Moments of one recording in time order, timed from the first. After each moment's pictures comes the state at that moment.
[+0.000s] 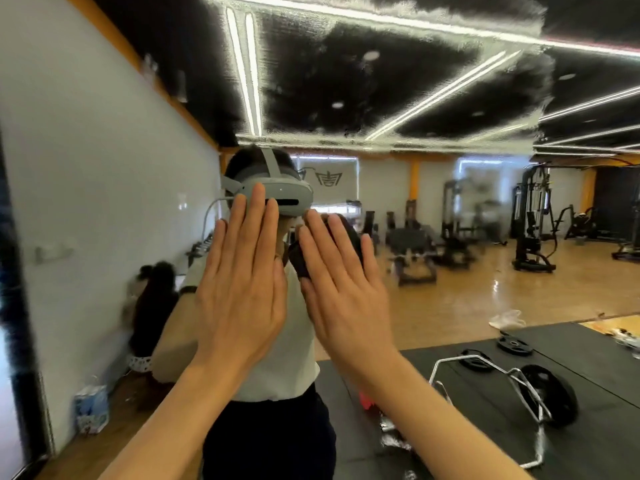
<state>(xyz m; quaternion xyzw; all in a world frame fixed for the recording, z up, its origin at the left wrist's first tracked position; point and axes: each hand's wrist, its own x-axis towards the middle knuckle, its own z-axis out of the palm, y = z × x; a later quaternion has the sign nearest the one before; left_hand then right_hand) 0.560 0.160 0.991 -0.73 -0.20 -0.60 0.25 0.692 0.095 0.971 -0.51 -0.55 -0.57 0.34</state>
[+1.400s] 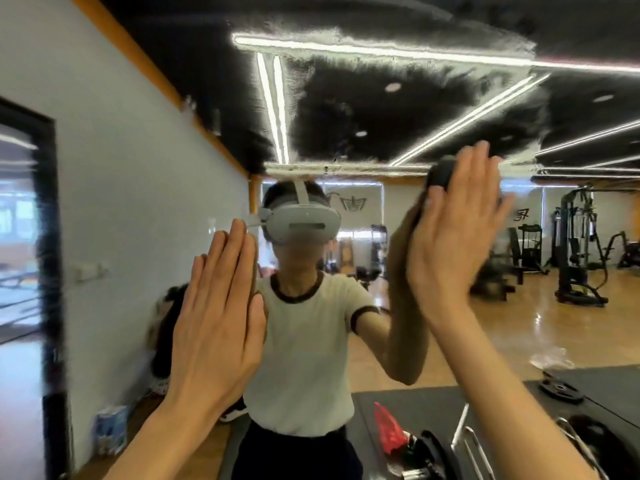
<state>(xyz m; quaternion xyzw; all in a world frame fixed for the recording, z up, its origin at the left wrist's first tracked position) 0.559 0.152 0.994 -0.74 -0.21 -0.60 0.22 0.772 0.061 1.075 -0.56 -0.31 -0.50 0.58</state>
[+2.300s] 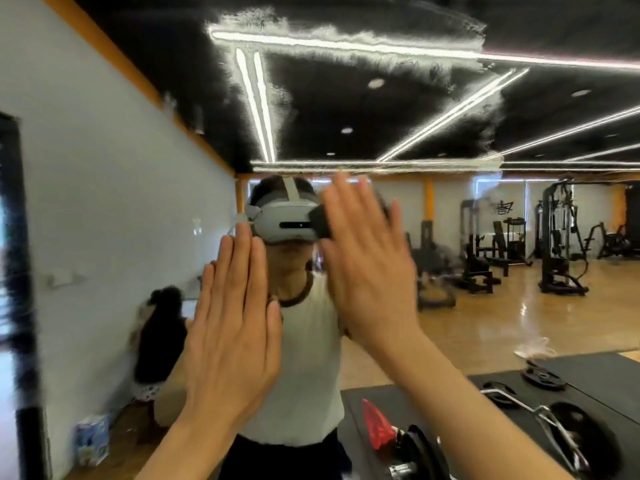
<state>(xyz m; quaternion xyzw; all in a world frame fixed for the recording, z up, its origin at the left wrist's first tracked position) 0.632 0.131 0.984 -0.73 -0.23 -0.60 0.25 0.781 0.061 1.035 -0.50 -0.51 -0.57 0.41</state>
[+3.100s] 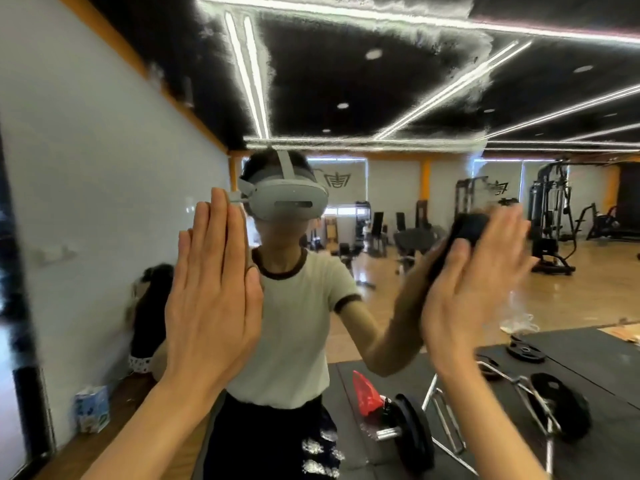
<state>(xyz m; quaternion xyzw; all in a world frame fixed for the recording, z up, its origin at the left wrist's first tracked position) 0.630 0.122 0.984 -0.73 -0.23 -0.60 0.24 0.856 0.025 0.980 -0.58 -0.26 -0.43 0.64</state>
